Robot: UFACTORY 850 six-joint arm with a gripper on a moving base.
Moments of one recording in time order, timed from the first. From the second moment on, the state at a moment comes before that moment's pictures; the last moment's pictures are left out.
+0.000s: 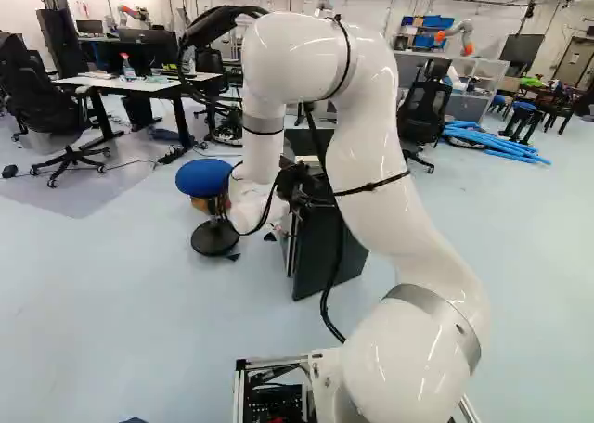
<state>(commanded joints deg) 30.9 -38.4 -43.1 85.7 81.2 0.0</state>
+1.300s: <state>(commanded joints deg) 33.3 -34.2 -31.2 101.2 84.7 0.0</state>
